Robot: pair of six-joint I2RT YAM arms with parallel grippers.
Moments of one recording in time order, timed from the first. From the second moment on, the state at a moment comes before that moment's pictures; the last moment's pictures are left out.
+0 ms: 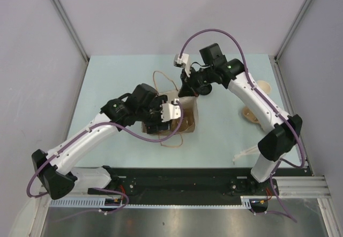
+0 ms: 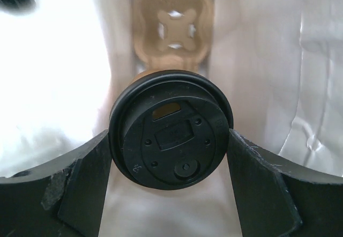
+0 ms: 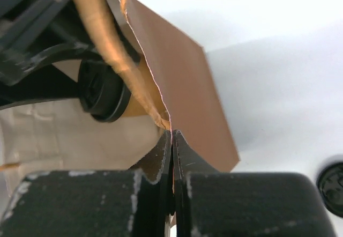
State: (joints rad) left arm -0.77 1.24 1.27 -0.89 0.18 0.71; right arm 0.56 1.76 1.86 -0.93 -0.77 -0.46
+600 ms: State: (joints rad) left arm -0.89 1.06 0.94 -0.65 -0.01 0.68; right arm 0.74 1.37 1.40 -0.58 -0.54 -0.29
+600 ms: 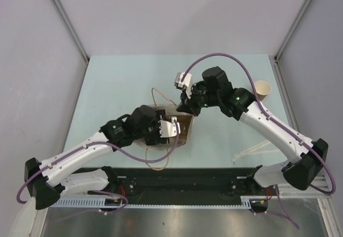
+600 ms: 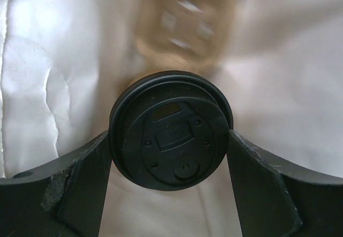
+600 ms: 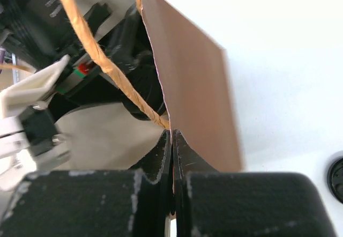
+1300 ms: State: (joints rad) left arm -1.06 0.92 0.70 -0.43 -0.07 0.68; right arm 0.90 1.20 1.22 -0.45 -0.34 -0.24
